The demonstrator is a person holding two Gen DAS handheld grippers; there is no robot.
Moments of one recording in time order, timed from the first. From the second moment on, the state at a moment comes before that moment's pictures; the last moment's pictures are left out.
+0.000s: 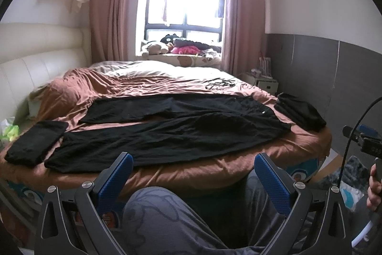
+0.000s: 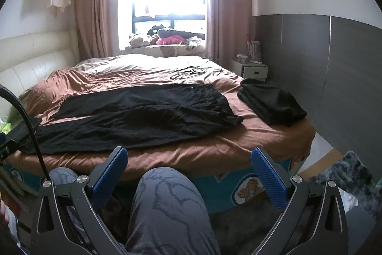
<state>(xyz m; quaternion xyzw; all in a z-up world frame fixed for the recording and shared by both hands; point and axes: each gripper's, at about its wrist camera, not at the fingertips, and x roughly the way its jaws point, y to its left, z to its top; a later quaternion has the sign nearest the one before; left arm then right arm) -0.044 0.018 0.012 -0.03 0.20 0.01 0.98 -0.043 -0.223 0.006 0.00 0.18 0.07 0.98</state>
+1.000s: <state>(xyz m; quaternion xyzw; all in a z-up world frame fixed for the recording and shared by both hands) 0.035 0.103 0.000 -0.05 0.28 0.13 0.95 0.078 -0.257 0.011 0.04 0.24 0.09 0.97</state>
